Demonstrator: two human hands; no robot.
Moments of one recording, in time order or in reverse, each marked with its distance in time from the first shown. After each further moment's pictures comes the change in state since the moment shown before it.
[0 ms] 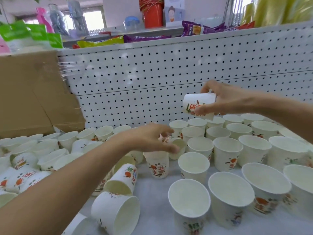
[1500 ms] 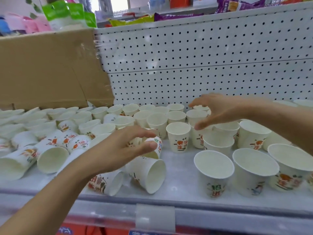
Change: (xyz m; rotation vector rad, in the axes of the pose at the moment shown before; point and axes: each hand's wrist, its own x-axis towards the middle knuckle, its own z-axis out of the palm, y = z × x) left_hand -0.157 -0.046 0.037 -0.338 0.317 -0.087; right_hand -0.010 -0.055 0.069 -0.274 -0.263 -0.232
